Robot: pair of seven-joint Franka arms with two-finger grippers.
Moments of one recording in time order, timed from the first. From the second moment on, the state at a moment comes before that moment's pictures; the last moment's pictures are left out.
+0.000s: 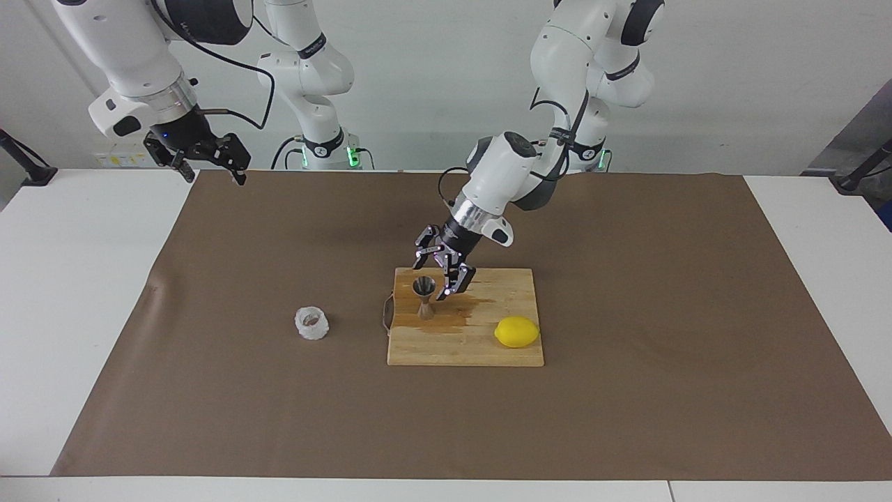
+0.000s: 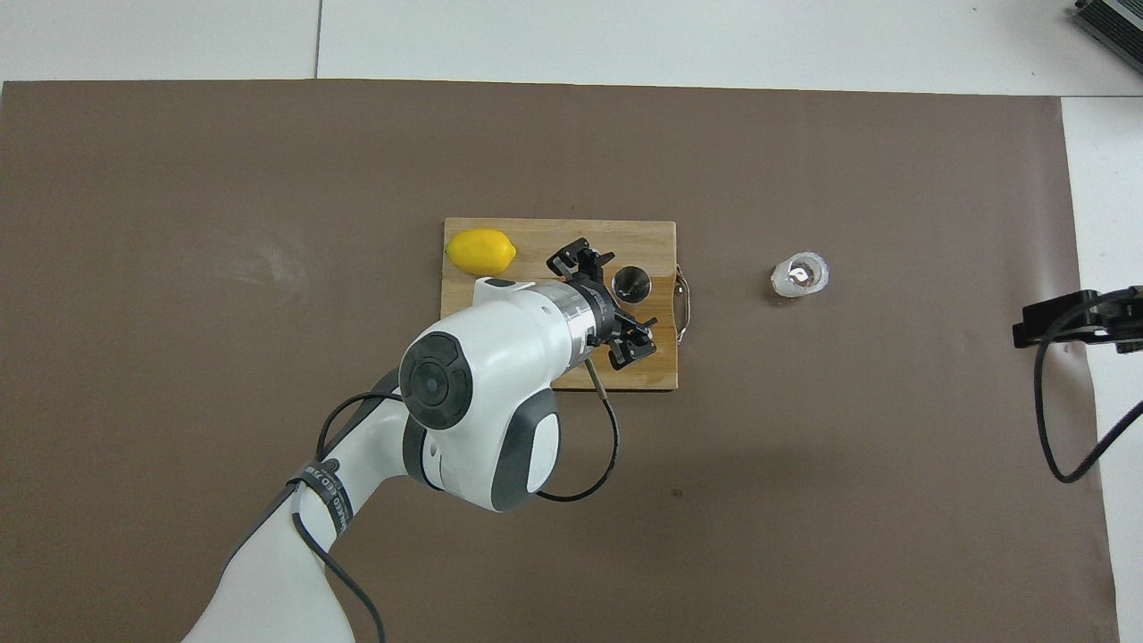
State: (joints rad) left arm -0.65 0.32 -0.10 -1.89 -0.53 2.84 -2.34; right arm -0.04 -0.08 -0.03 -1.68 -0.01 1.53 0.00
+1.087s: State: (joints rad) left arm -0.43 0.21 -0.08 -1.66 -0.35 2.24 -1.71; right arm -0.04 -0.08 -0.03 -1.68 -0.01 1.53 0.00
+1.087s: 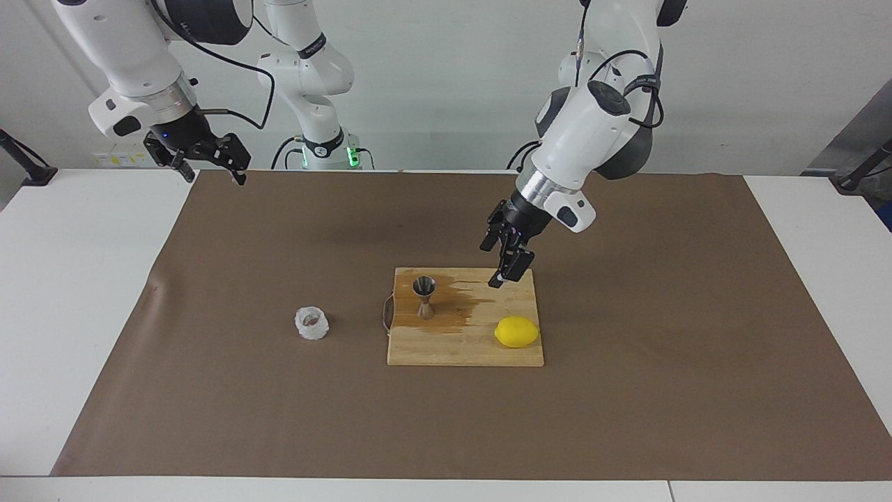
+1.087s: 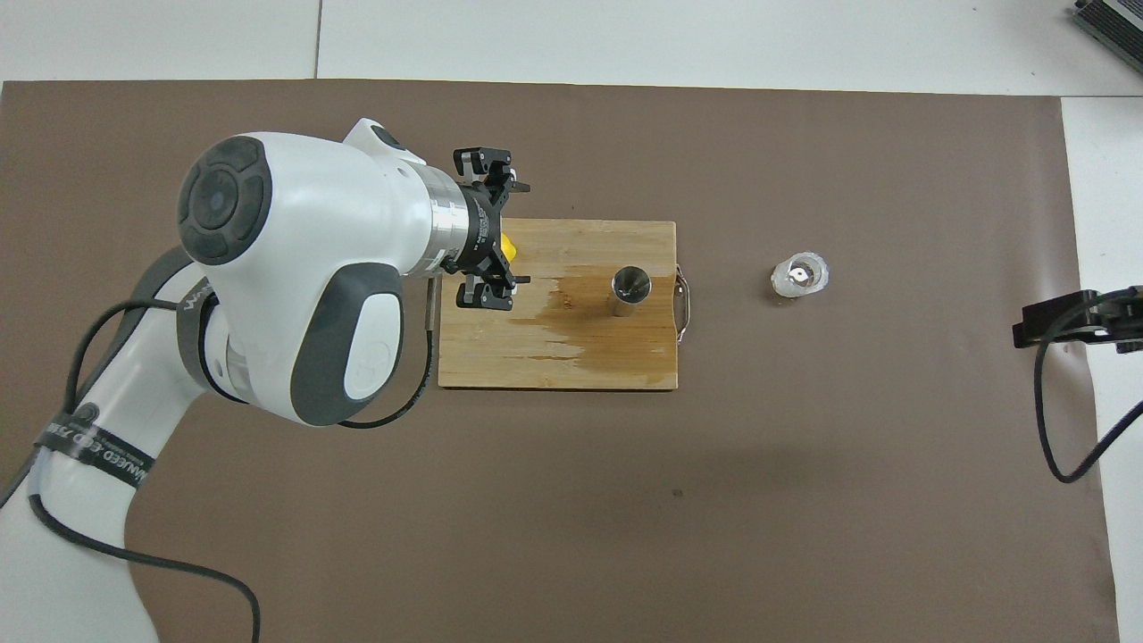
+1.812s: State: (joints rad) left arm -0.28 0.10 -0.07 -1.66 -0.13 1.96 -1.10; right arm -0.07 -0.08 -0.04 -1.68 -0.01 1.53 -0.13
